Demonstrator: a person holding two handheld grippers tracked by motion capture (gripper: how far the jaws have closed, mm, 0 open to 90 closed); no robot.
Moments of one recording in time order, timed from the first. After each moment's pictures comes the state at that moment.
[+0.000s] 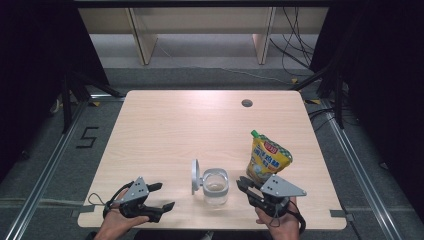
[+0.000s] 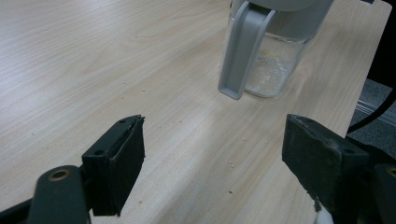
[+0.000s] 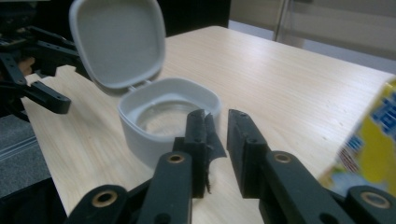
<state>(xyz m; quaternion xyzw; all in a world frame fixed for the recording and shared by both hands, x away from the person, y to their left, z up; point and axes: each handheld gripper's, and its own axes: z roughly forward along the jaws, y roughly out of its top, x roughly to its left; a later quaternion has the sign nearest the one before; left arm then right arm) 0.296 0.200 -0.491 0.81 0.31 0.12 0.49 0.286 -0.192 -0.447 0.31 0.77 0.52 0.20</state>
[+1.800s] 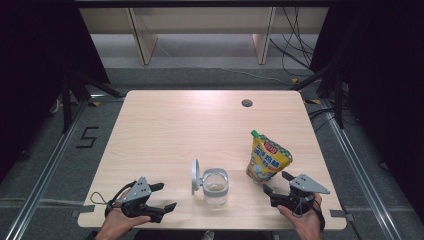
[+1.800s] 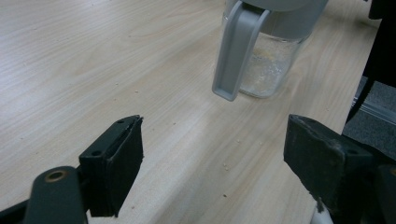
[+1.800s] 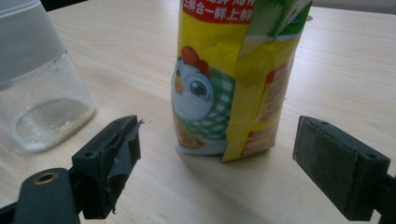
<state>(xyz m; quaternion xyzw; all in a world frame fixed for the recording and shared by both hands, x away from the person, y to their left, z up) 0.298 0.197 -0.490 0.82 0.30 0.11 0.48 0.313 -0.267 -0.503 0.43 0.73 0.48 0.23</state>
